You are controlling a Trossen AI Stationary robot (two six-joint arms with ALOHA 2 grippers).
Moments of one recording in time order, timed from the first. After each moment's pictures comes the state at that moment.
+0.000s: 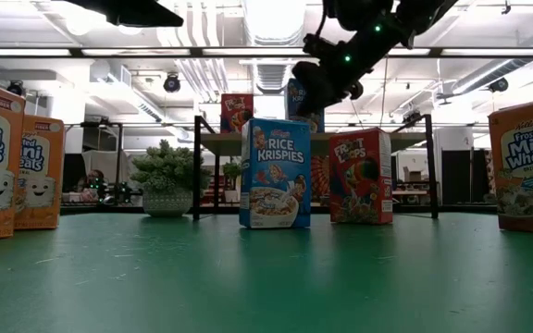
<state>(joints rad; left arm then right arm) -0.10 0.82 0.71 -0.12 -0.38 0.38 -0.26 1.51 1.03 -0.03 0.44 -0.03</state>
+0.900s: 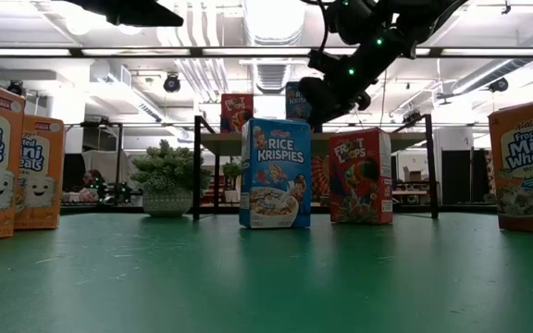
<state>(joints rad) -0.10 0.82 0.71 -0.12 -0.38 0.40 -0.30 1.52 1.00 -0.05 0.45 0.02</state>
